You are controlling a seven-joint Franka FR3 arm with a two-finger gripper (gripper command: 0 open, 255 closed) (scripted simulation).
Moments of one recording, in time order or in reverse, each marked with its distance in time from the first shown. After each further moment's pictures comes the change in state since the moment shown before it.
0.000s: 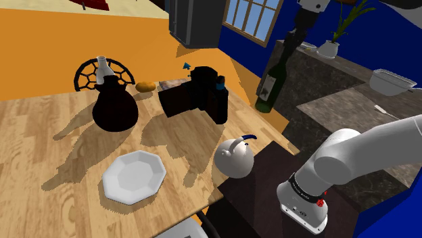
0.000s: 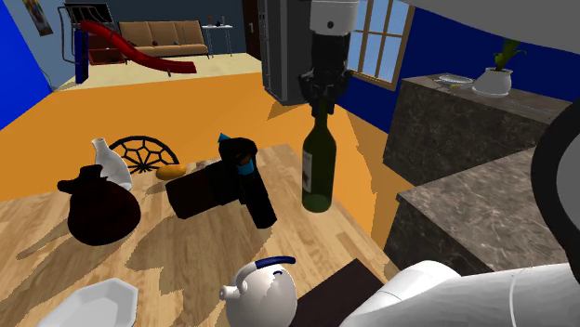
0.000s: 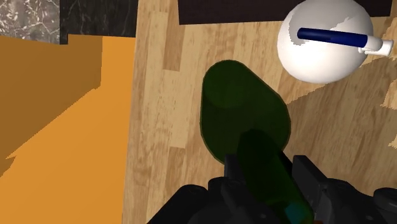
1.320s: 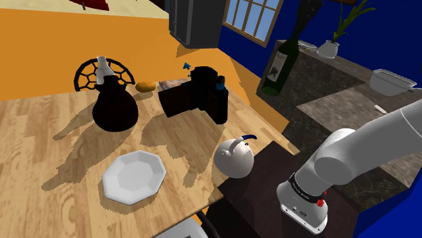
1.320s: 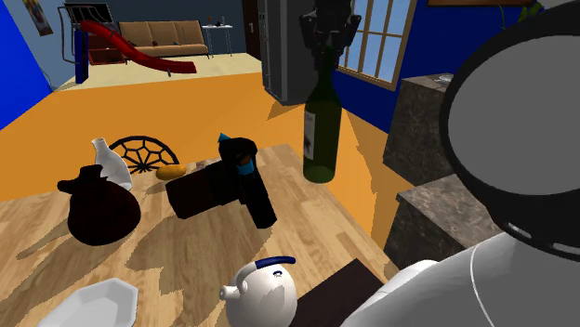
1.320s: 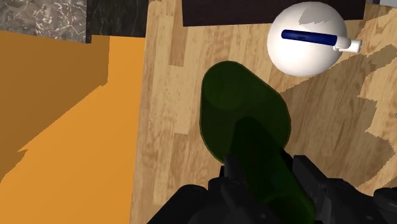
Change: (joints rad) arm 0.016 0.154 -0.010 0.423 0.032 -0.272 -0.032
